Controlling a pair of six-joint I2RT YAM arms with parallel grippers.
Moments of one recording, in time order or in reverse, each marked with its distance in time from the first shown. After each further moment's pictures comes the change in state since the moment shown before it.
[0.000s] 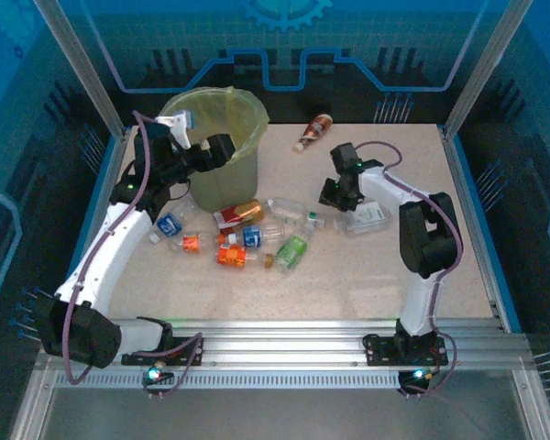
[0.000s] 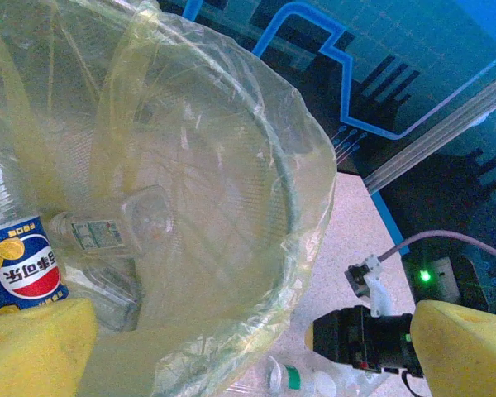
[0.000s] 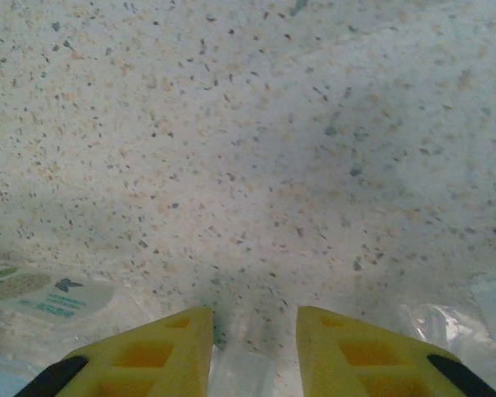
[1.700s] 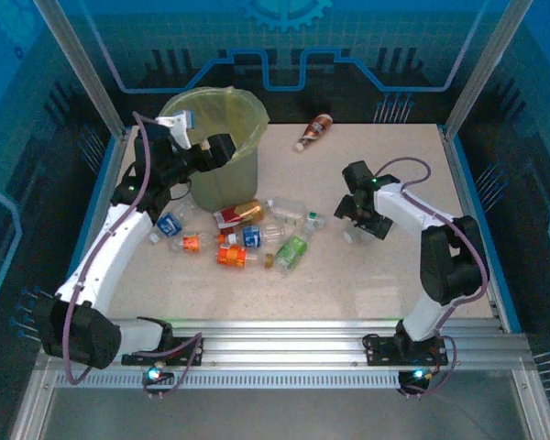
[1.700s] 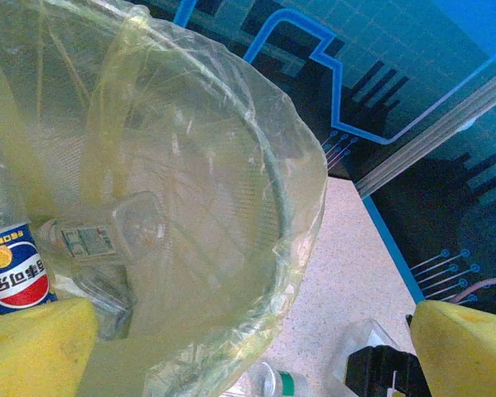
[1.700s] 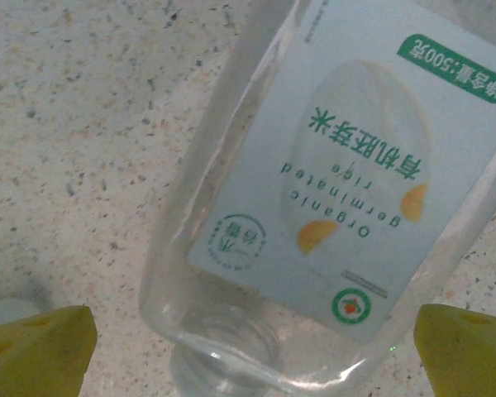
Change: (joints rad) left arm 0.000 -0.002 -0.021 0.045 0.016 -0.008; right arm -0.005 -0.226 -0.222 -0.161 0.312 0.230
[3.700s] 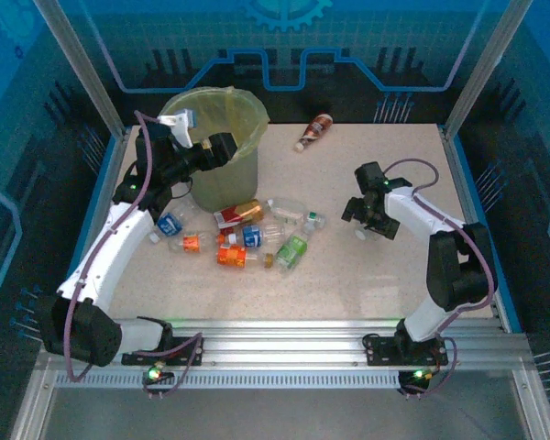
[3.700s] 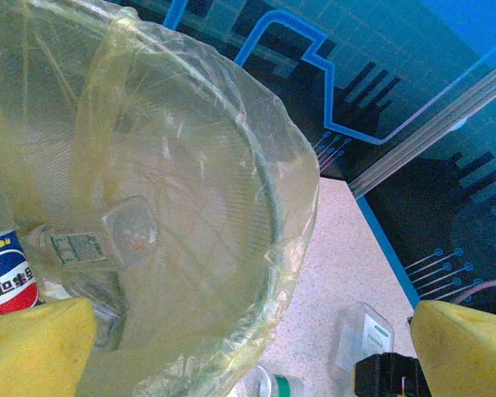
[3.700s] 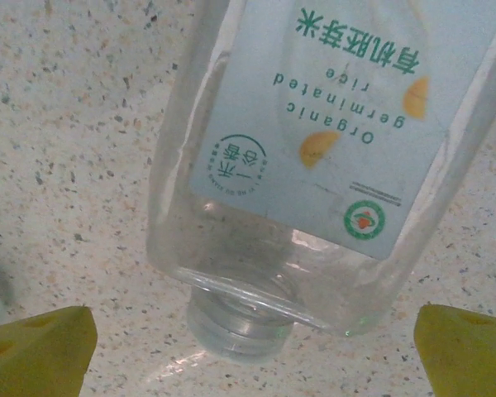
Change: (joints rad) left arm -0.002 0.010 0.000 0.022 0.011 0.000; right arm -0.067 -0.064 -0.060 0.031 -0.045 -0.151
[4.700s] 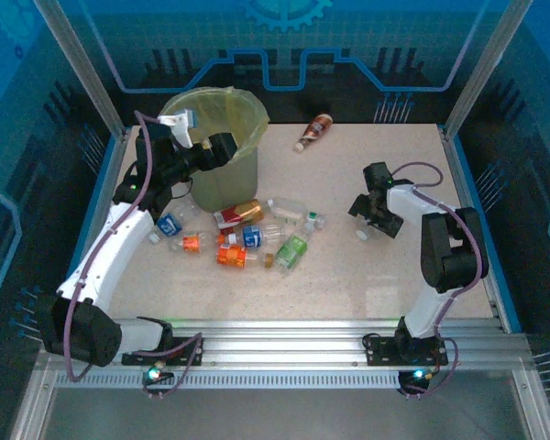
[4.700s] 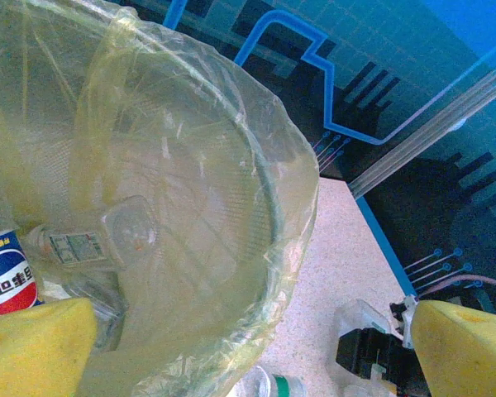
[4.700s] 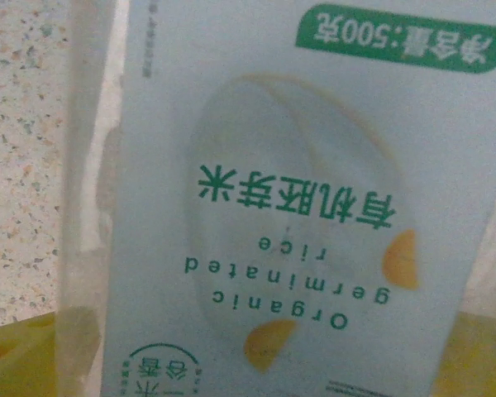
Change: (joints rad) left arm -0.001 0.000 0.000 0.000 0.000 -0.007; right arm -0.092 0.132 -0.012 0.169 -0.005 0.002
